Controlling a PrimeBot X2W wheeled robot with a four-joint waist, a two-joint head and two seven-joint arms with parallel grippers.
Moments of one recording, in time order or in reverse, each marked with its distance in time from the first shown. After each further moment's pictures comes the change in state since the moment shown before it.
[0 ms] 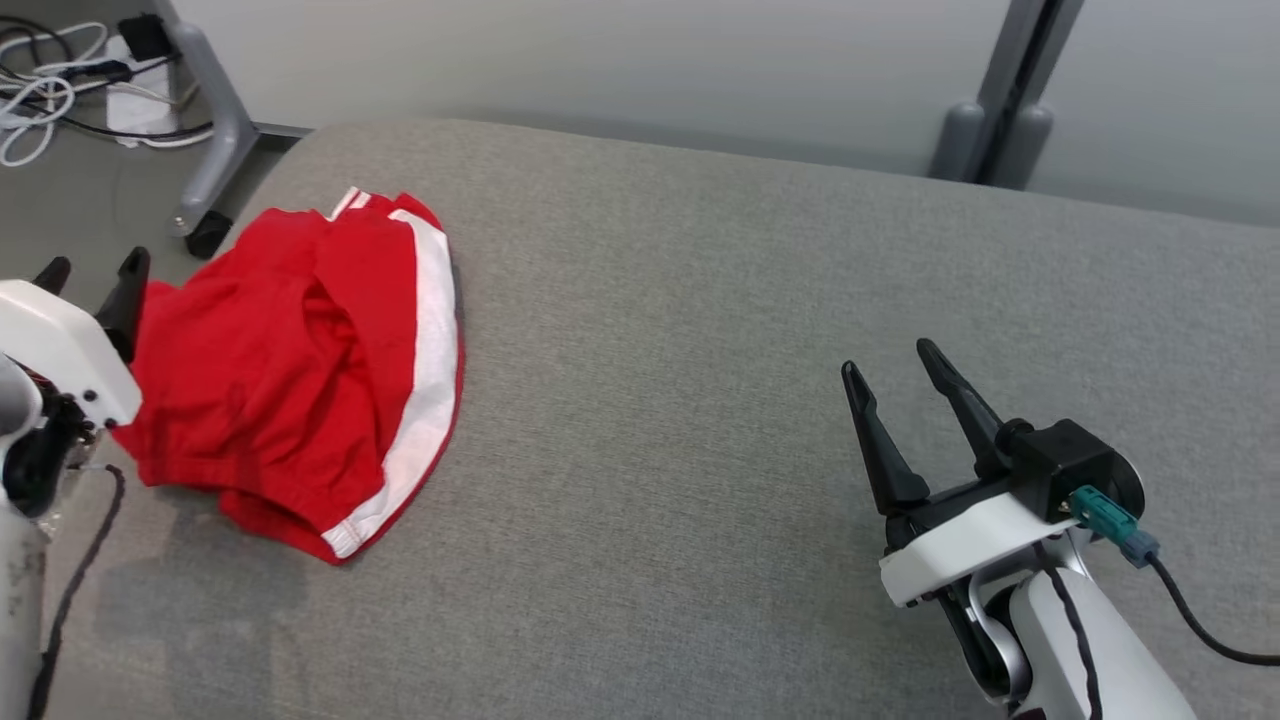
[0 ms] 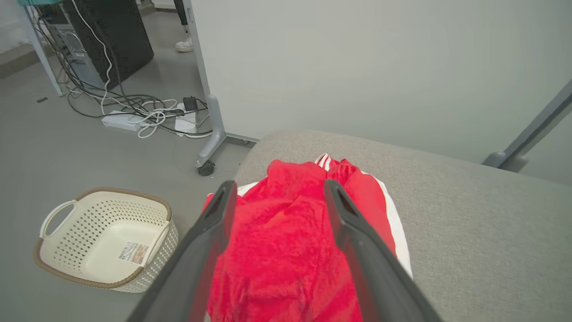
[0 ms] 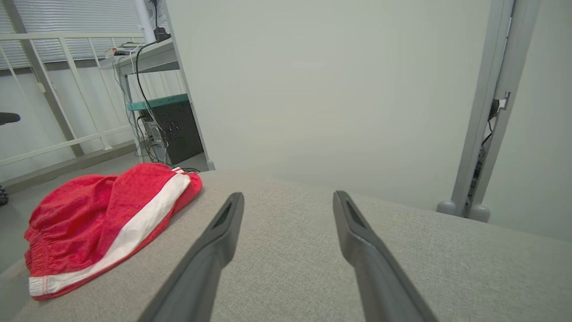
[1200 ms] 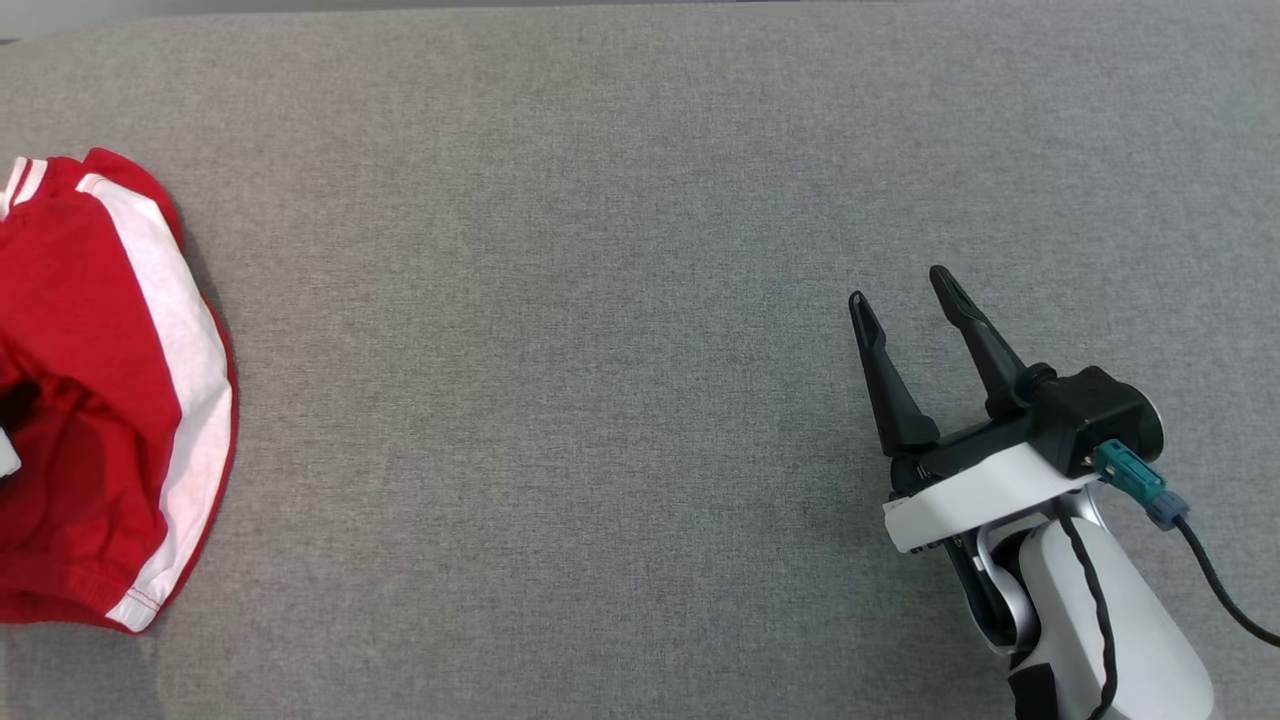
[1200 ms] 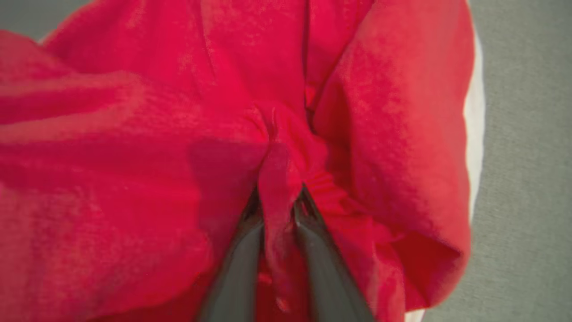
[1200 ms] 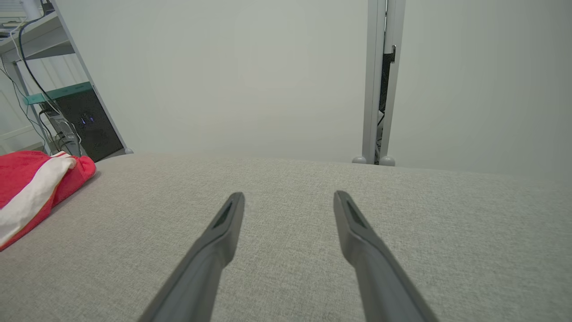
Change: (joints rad) left arm -0.091 0.252 -0.362 0.238 -0.514 0.000 0.276; right arm -0.068 -0.001 -0.016 -0.064 -0.016 0.000 0.000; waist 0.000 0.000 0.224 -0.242
